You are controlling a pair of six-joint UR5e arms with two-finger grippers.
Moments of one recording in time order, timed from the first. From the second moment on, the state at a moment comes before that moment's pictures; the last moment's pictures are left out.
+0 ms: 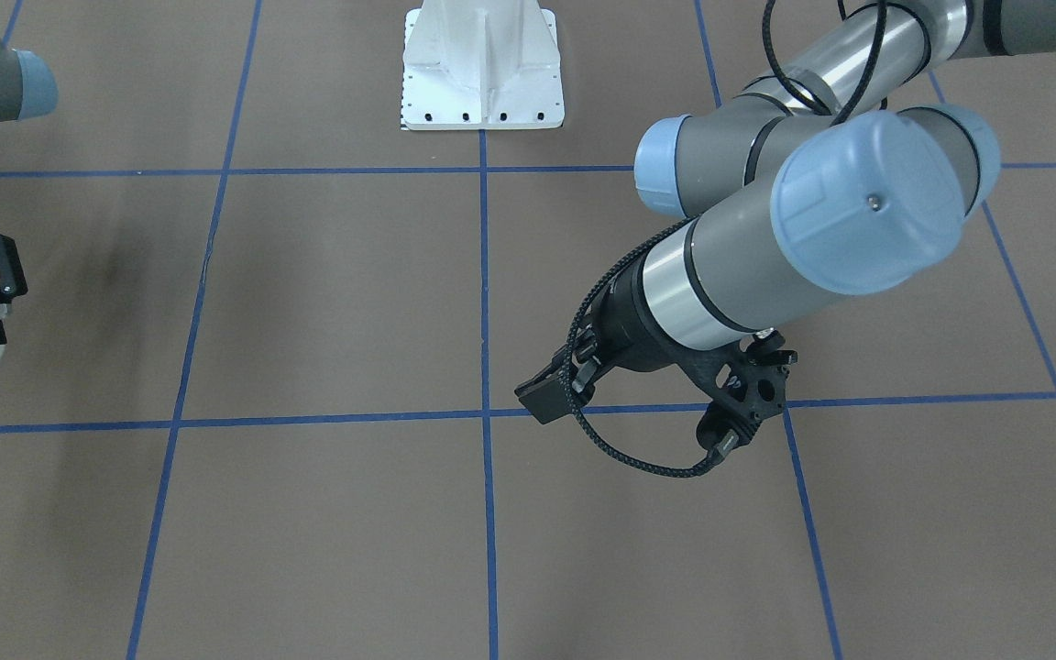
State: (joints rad) left arm -1.01 -2.60 -1.23 -1.78 -2.57 -1.86; right arm 0.88 -1.74 1.72 -0.20 1.33 0.63
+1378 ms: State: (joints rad) left arm -1.09 -2.53 -1.33 -1.78 -2.57 -1.70; right arm 1.26 -1.81 1.23 0.52 1.81 1.25
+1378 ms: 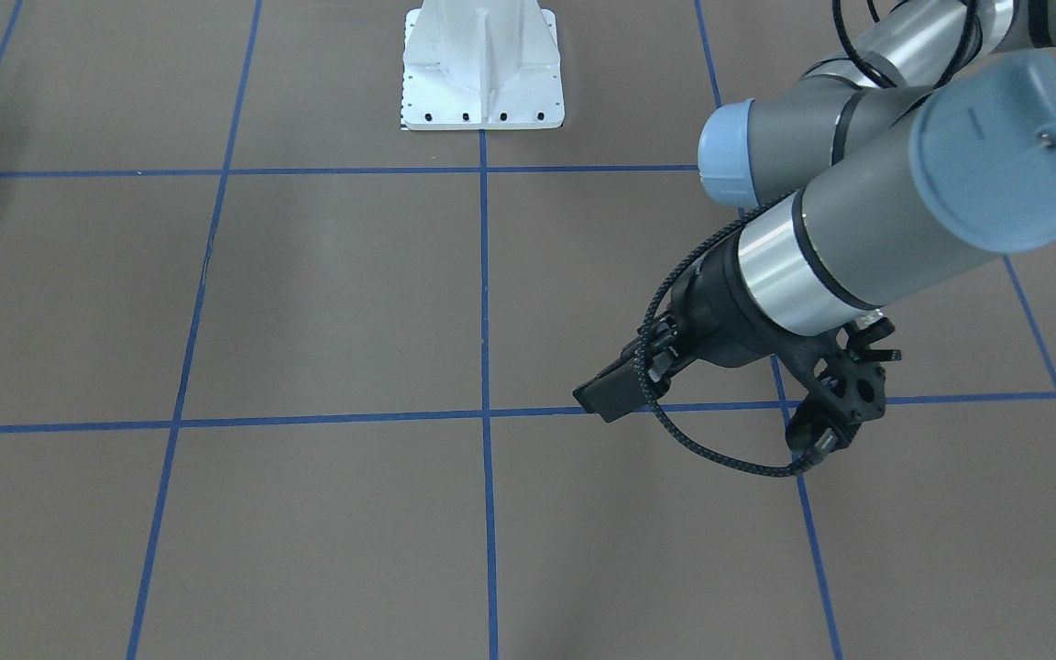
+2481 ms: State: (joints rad) left arm -1.13 -2.10 -1.78 -1.72 -2.28 -1.24; right arm 1.30 -1.80 1.20 0.58 1.84 1.50
